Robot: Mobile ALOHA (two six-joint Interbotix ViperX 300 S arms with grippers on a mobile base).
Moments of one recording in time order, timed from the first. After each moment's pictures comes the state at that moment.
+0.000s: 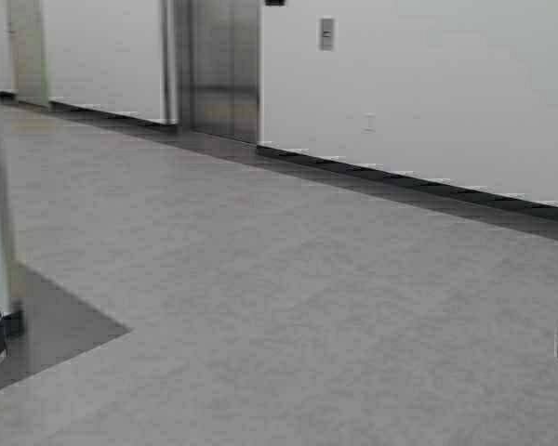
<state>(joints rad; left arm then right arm) -0.01 -0.85 1.21 0.03 -0.38 -0.14 -0.02 -1.00 1.21 -0.05 -0.34 0.08</state>
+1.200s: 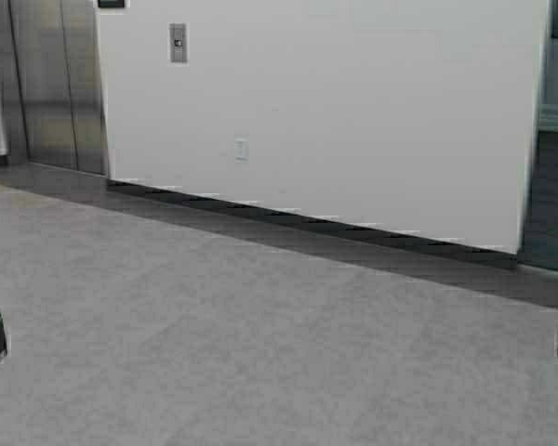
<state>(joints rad) -0.01 -0.85 1.22 0.03 -0.39 -0.14 -0.02 -0.96 1.20 -0.06 -0.35 0.13</state>
